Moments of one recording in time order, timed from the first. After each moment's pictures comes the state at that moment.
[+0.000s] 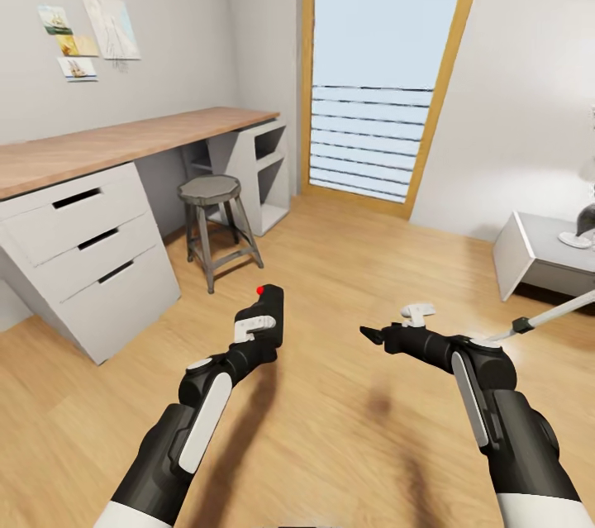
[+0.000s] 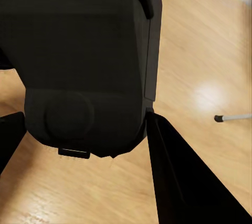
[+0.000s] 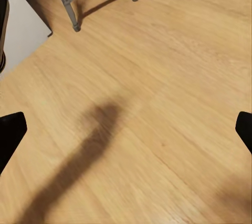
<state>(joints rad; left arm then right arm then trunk) -0.45 -0.13 -0.20 -1.33 0.43 0.62 0.12 -0.48 -0.06 -0.11 -1.48 0.01 0.83 0.59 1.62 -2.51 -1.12</state>
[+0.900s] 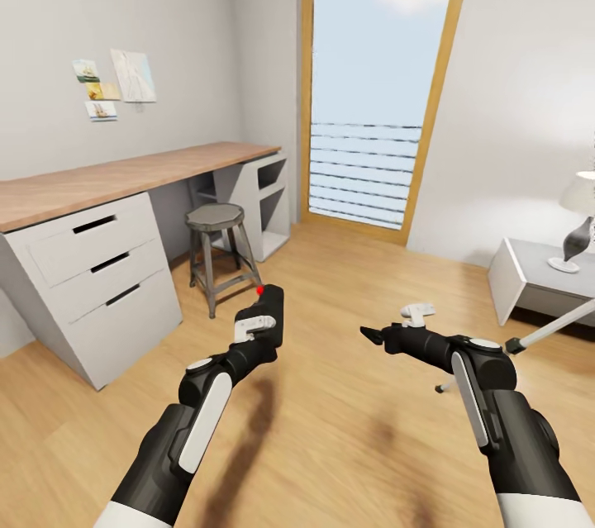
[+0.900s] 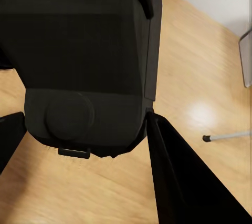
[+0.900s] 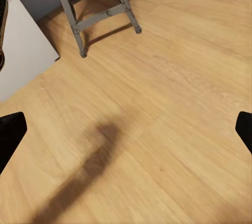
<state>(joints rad) -0.45 -0.13 -0.20 -1.33 0.43 0.62 0.12 -0.48 -0.06 -0.11 -1.48 0.01 0.83 0.59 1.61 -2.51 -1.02</state>
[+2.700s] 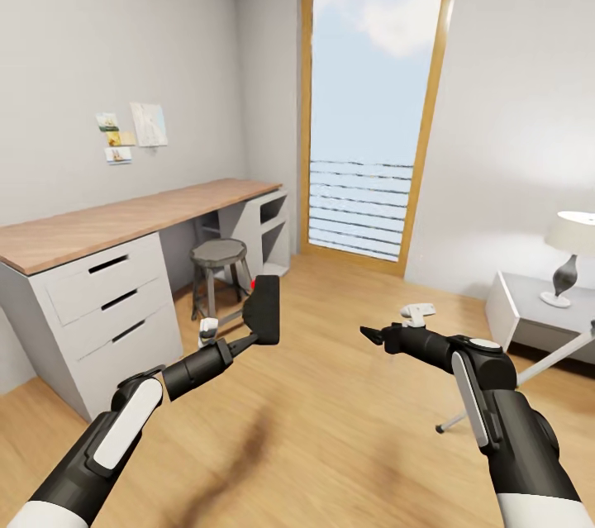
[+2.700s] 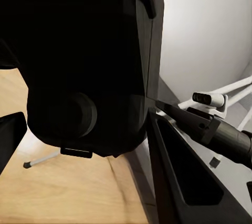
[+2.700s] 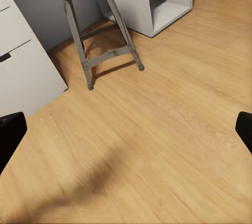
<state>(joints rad) -0.45 0.18 -0.20 -1.20 0.98 0.61 -0.61 -0.48 -0.06 -0.11 -1.48 0.01 0.82 0.59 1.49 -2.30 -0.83</state>
